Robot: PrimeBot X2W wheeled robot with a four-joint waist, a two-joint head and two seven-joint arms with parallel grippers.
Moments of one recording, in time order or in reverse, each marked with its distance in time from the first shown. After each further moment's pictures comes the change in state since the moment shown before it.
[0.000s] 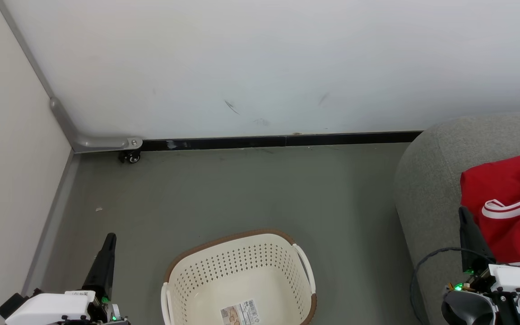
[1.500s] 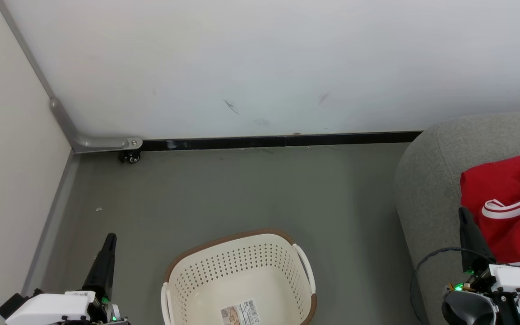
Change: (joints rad) left arm -0.001 0.000 0.001 0.005 0.000 -0.007 0.004; right arm 0.000 0.002 -0.006 0.003 -0.001 0.000 0.007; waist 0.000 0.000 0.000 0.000
